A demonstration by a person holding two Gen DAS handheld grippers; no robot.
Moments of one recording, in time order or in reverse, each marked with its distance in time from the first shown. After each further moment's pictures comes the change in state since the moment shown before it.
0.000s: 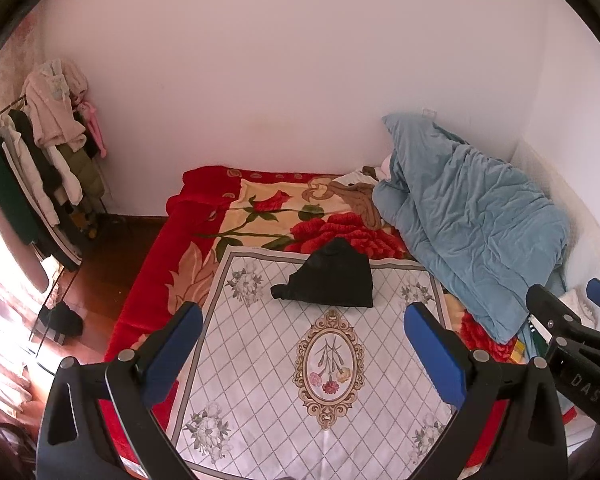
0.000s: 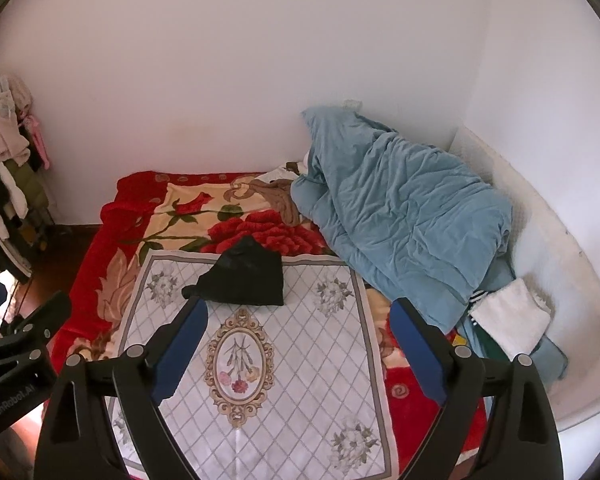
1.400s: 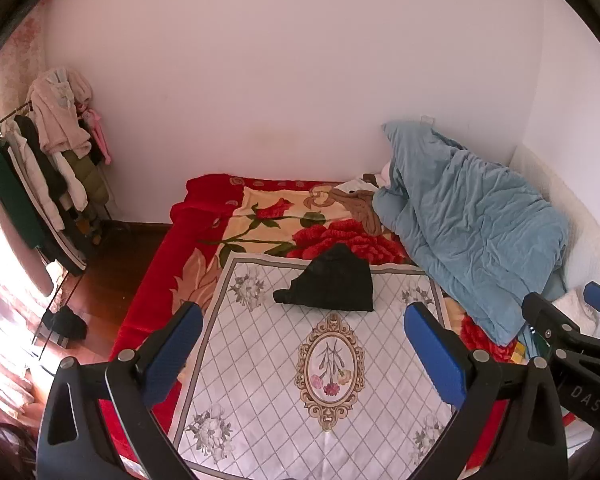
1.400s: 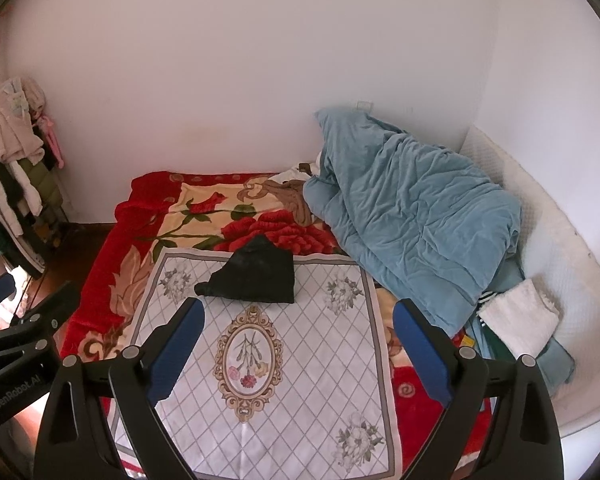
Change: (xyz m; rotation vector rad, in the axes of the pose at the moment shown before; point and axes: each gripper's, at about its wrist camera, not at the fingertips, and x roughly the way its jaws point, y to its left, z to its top) left arm -0.015 0.001 -0.001 0.018 -0.026 -0.002; right arm -0.012 -0.006 -0.002 -0.001 0.000 0.043
